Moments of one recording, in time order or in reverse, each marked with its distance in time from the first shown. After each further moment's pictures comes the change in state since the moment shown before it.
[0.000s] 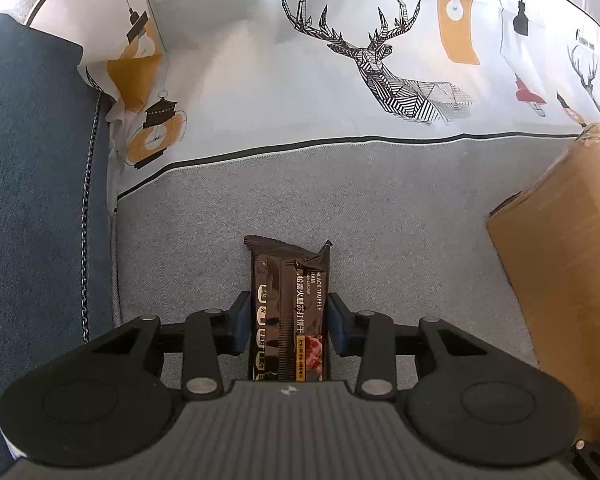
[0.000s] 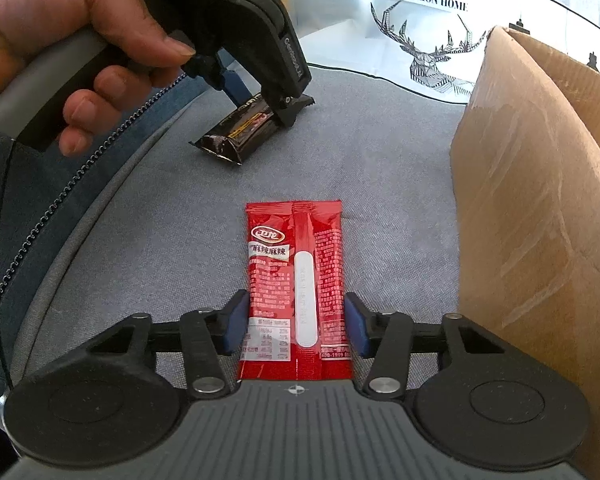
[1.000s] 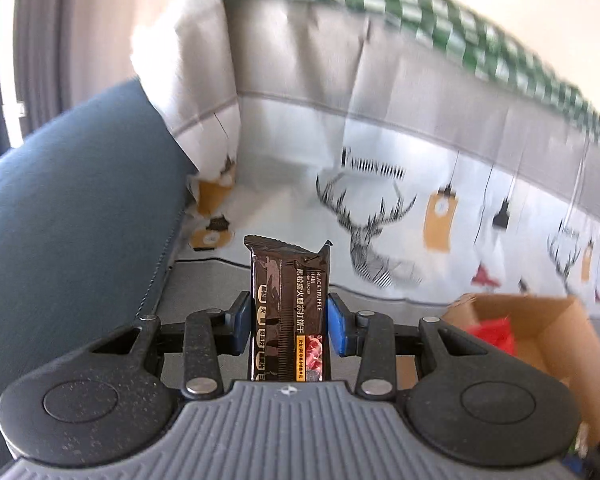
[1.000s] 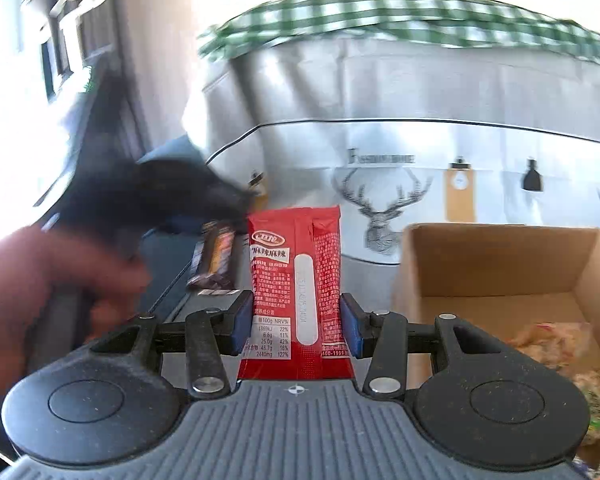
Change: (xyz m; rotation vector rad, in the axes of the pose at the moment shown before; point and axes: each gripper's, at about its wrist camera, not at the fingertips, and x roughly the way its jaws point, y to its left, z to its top) left arm -0.147 -0.037 -0.053 -0.369 -0.482 0.050; right arm -0.128 -0.054 0.033 0.109 -0.410 0.019
